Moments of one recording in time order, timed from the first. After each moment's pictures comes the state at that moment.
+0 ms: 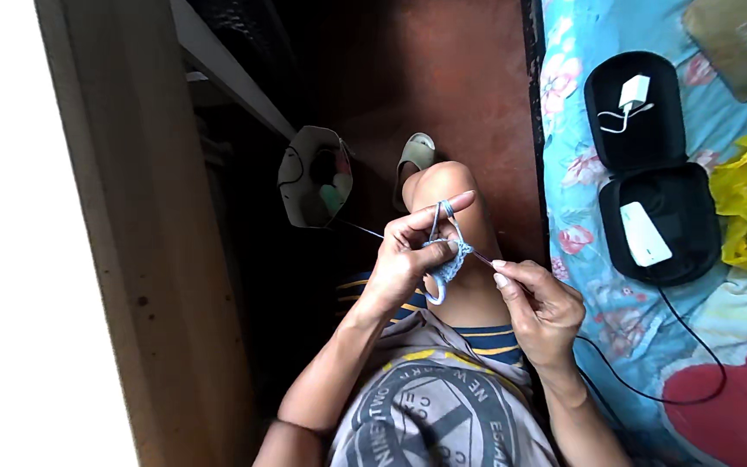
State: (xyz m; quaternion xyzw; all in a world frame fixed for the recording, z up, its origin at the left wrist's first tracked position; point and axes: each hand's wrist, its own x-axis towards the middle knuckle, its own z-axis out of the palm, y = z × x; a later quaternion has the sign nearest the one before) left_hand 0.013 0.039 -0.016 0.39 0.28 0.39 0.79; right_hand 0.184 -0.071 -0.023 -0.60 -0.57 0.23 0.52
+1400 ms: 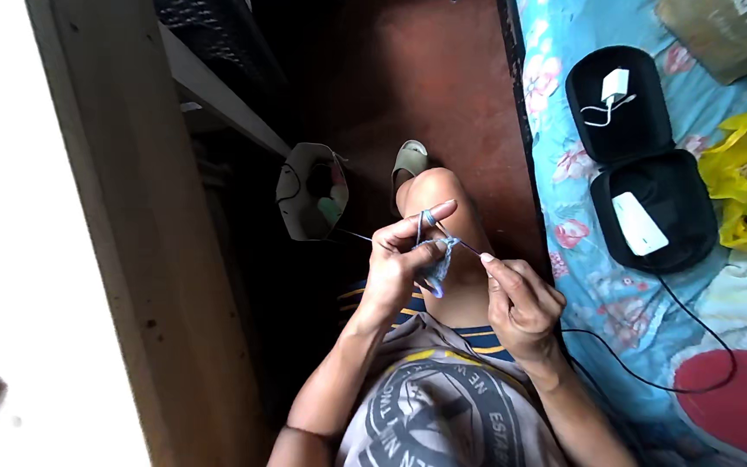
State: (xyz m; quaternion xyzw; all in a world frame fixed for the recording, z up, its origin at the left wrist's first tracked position) left_hand 0.018 0.037 -0.016 0.39 0.30 0.42 0.76; right_hand 0.172 -0.065 -0.032 -0.65 -0.62 -0.02 0.43
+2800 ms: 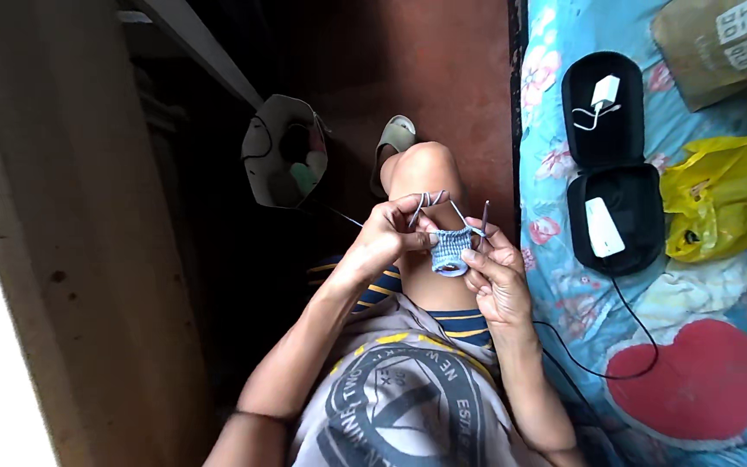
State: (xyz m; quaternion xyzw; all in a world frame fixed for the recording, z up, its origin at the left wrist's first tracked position) left_hand 0.012 0.040 -0.036 0.43 0.34 0.26 0.79; right_hand 0.180 -0.062 -0.031 -0.53 -0.13 0.58 0.60
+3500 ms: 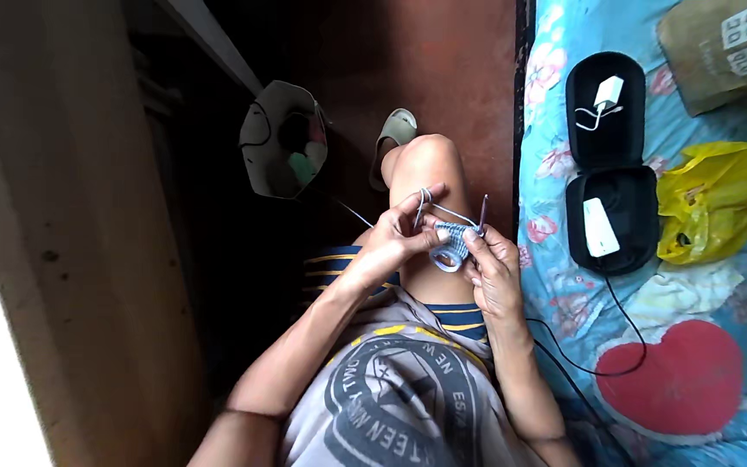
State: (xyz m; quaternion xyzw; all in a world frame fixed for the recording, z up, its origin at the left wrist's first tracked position) left_hand 0.014 0.022 -0.039 0.42 0.33 0.27 0.80; right_hand 0.174 -0.059 -0.039 -0.61 -0.22 0.52 0.55
